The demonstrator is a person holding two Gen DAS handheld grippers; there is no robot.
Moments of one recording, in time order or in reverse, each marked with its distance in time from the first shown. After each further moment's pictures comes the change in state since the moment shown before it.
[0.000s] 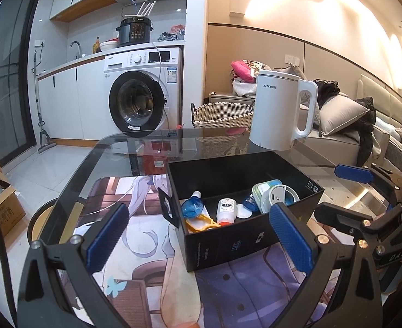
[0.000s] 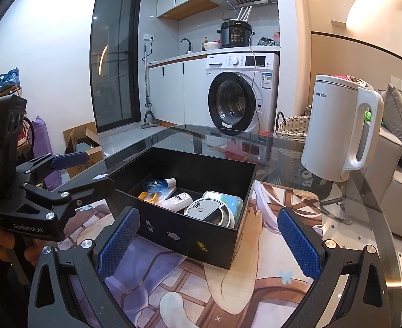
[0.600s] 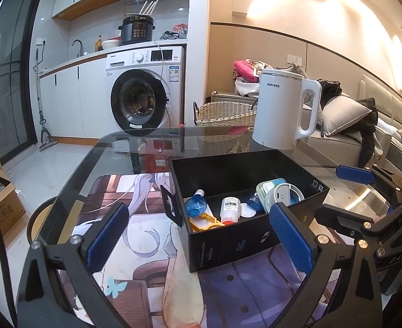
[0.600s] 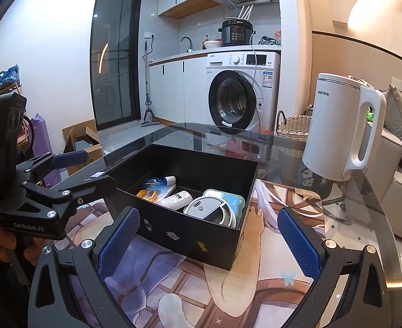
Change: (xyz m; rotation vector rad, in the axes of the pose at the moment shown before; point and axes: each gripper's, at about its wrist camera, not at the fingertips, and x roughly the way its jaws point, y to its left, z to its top) left arm 0.003 0.003 -0.003 -0.010 0.001 0.008; right arm 0.006 0.002 0.000 -0.007 0.011 -0.002
